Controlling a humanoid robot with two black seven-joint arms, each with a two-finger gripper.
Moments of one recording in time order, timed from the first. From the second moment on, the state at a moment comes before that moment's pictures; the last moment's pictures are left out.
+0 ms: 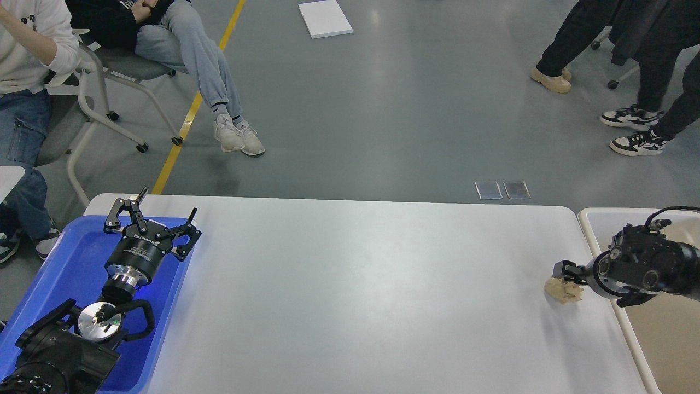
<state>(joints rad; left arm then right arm) -0.51 0.28 -1.02 -0.35 -0.22 -0.79 -0.19 1.15 -0.48 -0.68 0.75 -0.51 0.13 -0.29</state>
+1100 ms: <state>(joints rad) -0.51 0.28 -1.02 -0.35 -0.22 -0.79 -0.19 1.04 -0.44 -0.51 0.65 -0.35 0.10 -0.30</state>
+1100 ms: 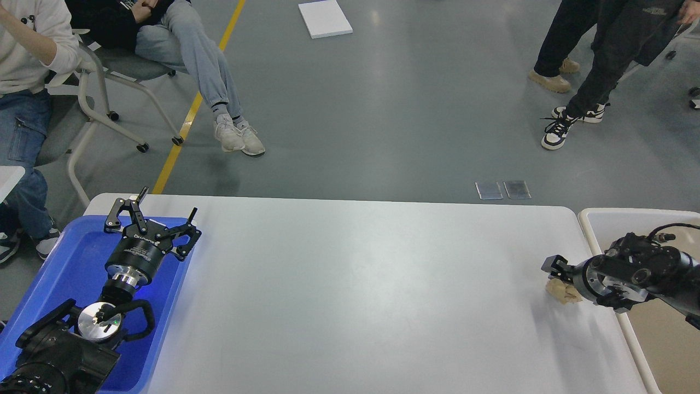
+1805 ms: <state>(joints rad) -0.51 0.28 -1.02 -0.35 -0.22 -0.79 -0.19 0.98 -0.37 -0.45 0.55 -0.36 0.04 -0.29</state>
